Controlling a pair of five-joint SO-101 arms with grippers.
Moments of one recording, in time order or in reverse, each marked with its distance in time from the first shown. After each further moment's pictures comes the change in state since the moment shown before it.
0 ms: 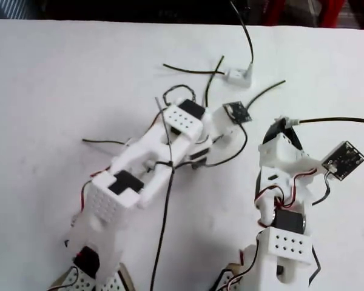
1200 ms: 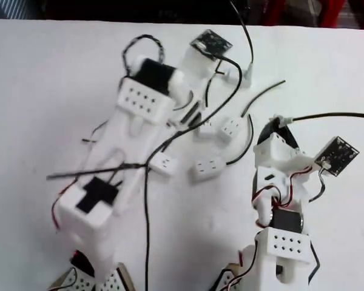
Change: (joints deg) left arm -5.6 -16.4 -23.6 24.4 17.9; right arm -2.5 0.0 0.0 0.0 3.6
